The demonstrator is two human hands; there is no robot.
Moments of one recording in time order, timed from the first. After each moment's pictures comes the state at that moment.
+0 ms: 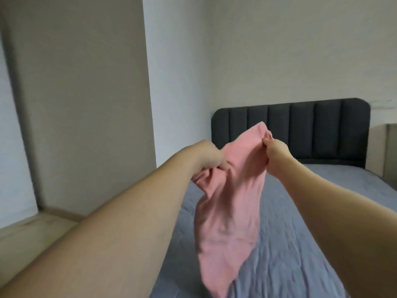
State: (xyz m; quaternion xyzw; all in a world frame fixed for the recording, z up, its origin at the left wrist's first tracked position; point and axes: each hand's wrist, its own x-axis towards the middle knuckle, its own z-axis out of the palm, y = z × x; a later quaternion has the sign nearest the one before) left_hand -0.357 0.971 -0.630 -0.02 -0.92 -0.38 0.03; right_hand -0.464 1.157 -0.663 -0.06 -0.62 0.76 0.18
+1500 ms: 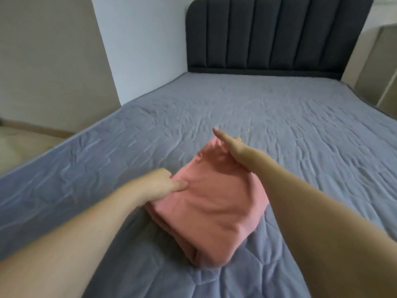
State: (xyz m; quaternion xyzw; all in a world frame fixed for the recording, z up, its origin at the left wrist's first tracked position) left_hand -0.293 1.024 -0.954 0.05 -0.96 -0.26 -0.13; right_hand -0.394 1.236 -0.955 -0.05 -0.85 0.52 -0.08
